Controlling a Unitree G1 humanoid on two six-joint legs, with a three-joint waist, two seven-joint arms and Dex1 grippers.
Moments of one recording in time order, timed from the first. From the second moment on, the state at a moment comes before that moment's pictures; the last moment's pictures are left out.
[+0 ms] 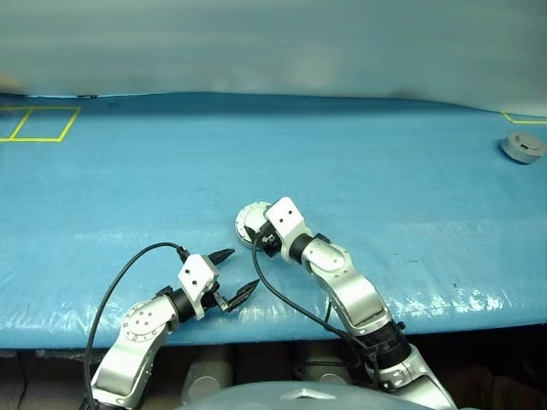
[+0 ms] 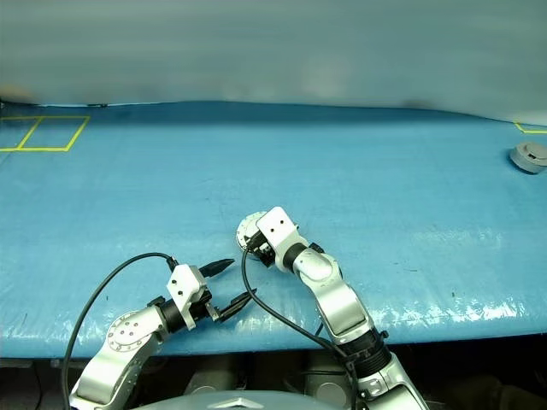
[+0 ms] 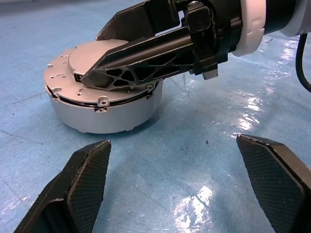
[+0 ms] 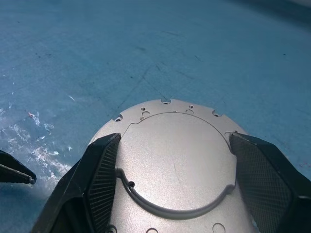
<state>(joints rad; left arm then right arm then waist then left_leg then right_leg) 0.25 0.40 -0.17 -0.29 -0.20 0.10 -0.68 -0.24 -0.10 0.39 -0.18 -0.06 0.53 0.35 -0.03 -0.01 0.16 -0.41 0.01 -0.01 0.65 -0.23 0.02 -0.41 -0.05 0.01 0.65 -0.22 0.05</state>
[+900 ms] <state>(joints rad) 0.24 0.40 -0.17 -0.29 -0.20 0.10 -0.68 -0.21 -0.08 0.41 -0.21 -0.07 0.57 0.32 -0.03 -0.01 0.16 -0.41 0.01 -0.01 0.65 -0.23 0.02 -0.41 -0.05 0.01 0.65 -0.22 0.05</state>
